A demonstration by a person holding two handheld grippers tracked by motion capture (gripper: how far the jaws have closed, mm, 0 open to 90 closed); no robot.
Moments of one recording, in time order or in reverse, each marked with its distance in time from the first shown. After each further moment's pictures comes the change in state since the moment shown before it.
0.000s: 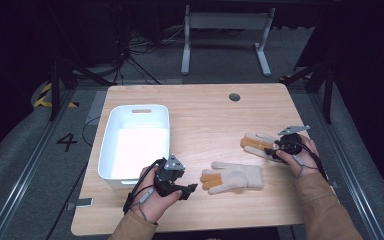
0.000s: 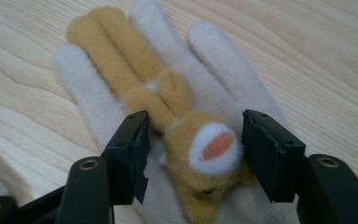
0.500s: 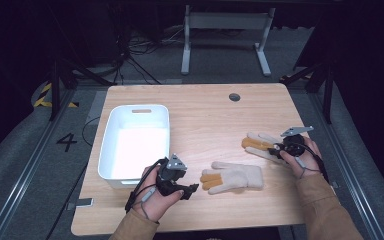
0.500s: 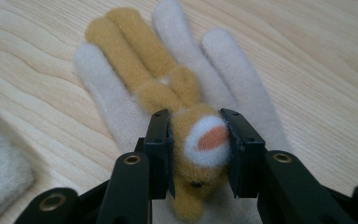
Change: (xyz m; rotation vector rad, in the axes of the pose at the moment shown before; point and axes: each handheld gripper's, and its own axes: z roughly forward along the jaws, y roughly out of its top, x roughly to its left) left arm 0.000 0.002 0.005 0.004 -0.012 0.002; right arm -0.002 -0.003 -0.012 -0.001 0.030 -0.023
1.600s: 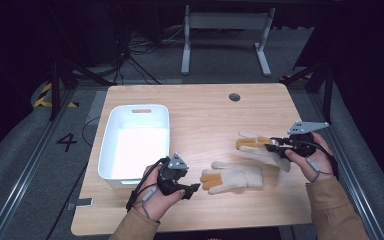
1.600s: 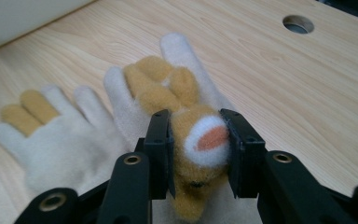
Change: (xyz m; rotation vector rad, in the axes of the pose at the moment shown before) left arm -0.002 0.003 0.000 -0.005 -0.006 0.016; right arm 0.039 0.034 -0.070 -0.182 0.155 -0.130
